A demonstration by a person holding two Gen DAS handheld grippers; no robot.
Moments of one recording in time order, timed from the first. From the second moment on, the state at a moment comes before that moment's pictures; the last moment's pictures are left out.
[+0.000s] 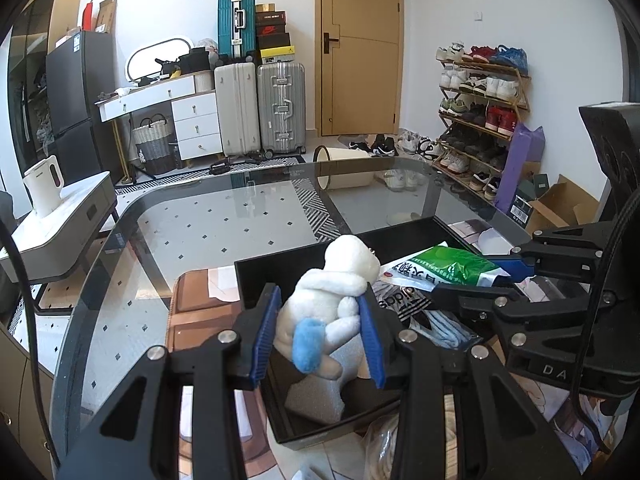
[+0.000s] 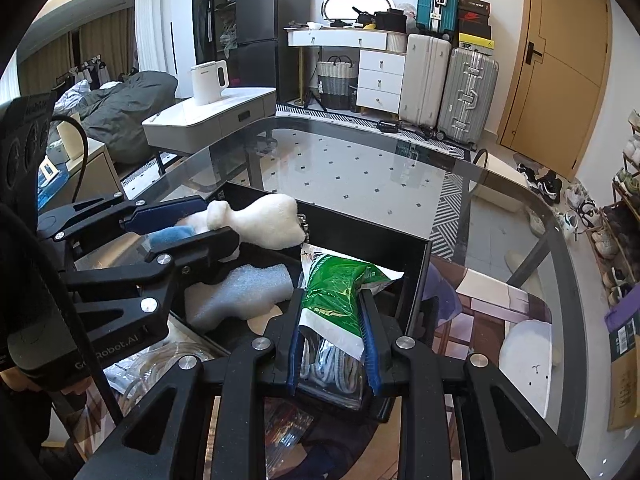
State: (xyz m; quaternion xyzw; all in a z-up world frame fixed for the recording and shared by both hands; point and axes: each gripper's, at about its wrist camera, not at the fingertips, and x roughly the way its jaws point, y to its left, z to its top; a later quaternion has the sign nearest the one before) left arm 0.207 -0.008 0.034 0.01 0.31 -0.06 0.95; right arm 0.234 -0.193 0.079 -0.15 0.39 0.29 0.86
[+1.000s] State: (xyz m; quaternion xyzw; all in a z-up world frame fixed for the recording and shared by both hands) left arm 0.164 0.007 0.053 -0.03 0.29 -0.09 0.95; right arm 0.190 -0.249 0.112 -0.09 0.33 0.27 0.90
